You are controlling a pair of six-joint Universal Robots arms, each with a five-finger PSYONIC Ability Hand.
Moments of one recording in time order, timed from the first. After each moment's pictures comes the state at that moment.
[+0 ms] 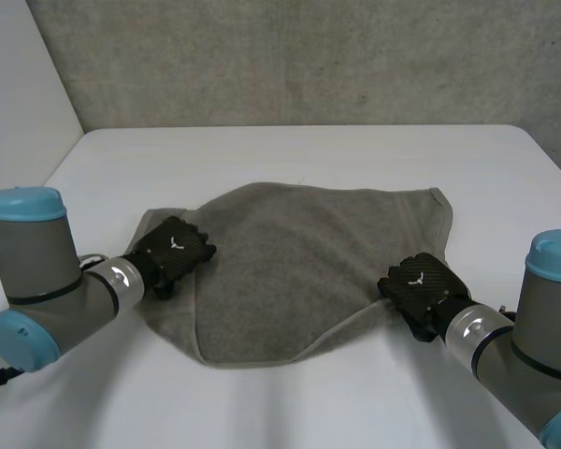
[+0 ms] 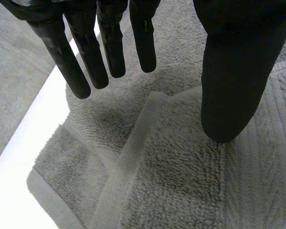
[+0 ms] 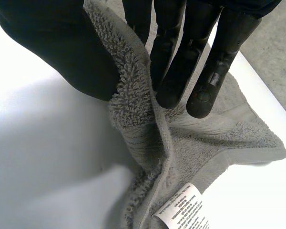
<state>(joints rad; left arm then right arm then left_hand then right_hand) 4.46 -2.16 -1.54 3.22 -1.15 4.01 1.91 -1.21 1.84 -0.15 1.34 2.44 0.50 0.50 0.50 0.50 0.33 0.97 1.16 1.19 1.19 0.98</state>
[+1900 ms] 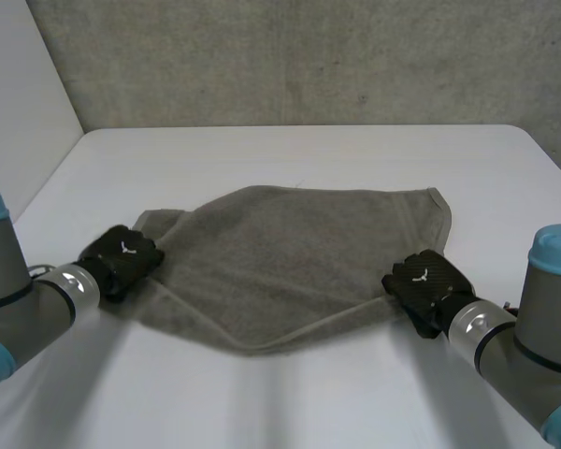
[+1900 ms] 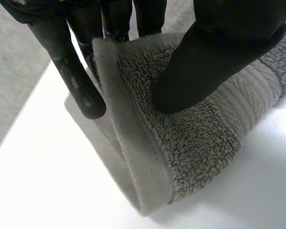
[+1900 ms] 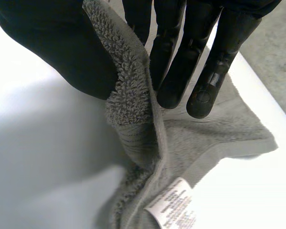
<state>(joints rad) 4.58 -1.98 -1.71 3.20 -1.24 4.02 1.90 -1.22 1.82 -0.12 1.36 2.43 1.16 1.21 1.21 1.21 1.02 0.97 1.16 1.17 1.17 0.98</state>
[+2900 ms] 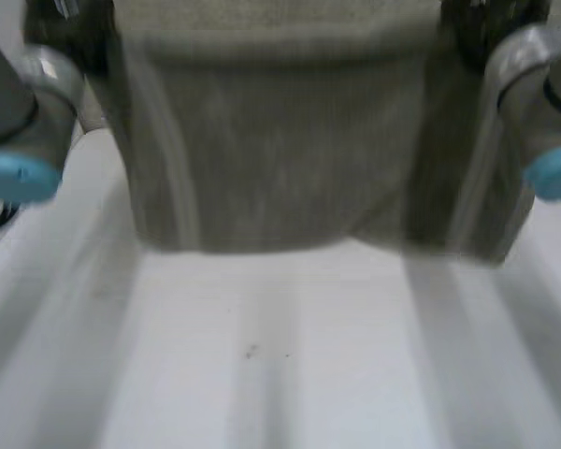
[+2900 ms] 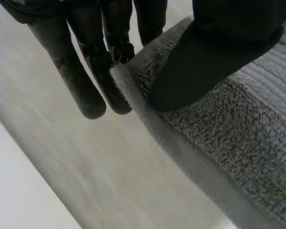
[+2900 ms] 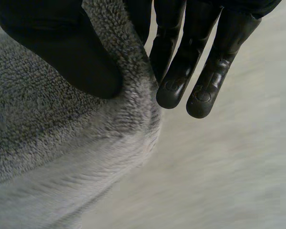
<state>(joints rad) 4.42 -2.12 -0.83 3.26 -1.60 3.51 1.93 -1.06 0.80 0.00 1.59 2.25 1.19 1.22 1.22 1.22 1.04 0.97 1.16 1.19 1.20 0.98</state>
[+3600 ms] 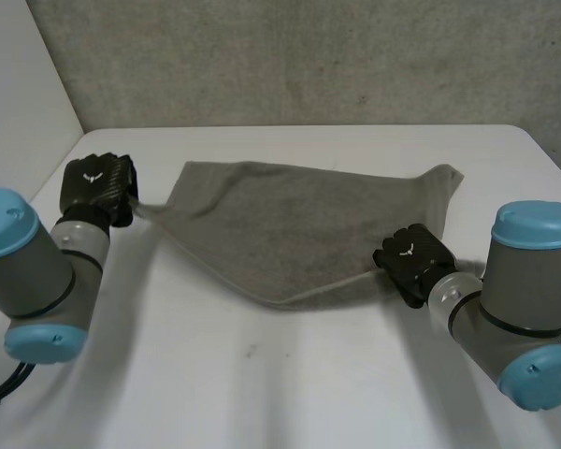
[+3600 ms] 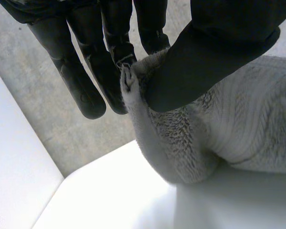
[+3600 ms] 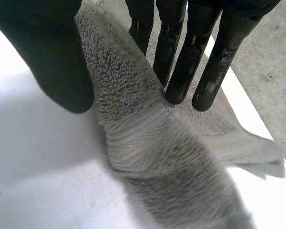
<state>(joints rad) 4.44 -1.98 -1.70 3.70 -1.63 3.32 1.95 -1.06 1.63 -0.14 1.43 2.38 1.20 1.22 1.22 1.22 1.04 0.67 0.77 0.77 0.77 0.61</state>
